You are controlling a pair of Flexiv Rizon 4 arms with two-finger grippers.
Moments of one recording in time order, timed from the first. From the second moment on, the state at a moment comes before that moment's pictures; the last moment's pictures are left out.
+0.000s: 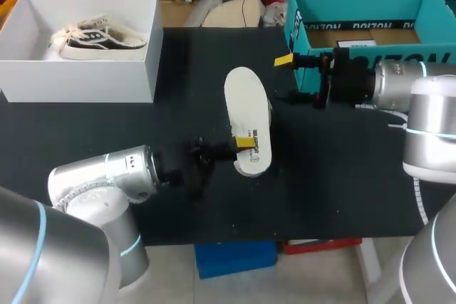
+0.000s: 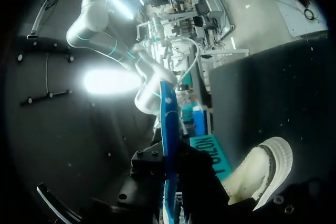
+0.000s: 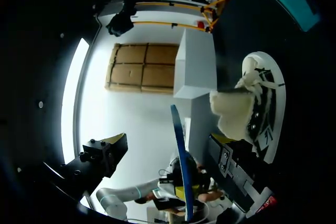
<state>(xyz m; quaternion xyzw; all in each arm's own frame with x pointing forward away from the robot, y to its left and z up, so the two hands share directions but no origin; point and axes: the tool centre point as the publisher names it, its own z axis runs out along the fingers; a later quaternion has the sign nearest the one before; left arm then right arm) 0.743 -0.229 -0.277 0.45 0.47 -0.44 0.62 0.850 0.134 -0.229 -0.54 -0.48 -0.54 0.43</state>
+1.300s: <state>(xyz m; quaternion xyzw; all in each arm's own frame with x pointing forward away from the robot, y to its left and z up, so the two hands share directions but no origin) 0.797 -0.214 -0.275 0.48 0.51 -0.45 0.56 0.850 0.134 -0.229 -0.54 -0.48 -0.54 0.43</state>
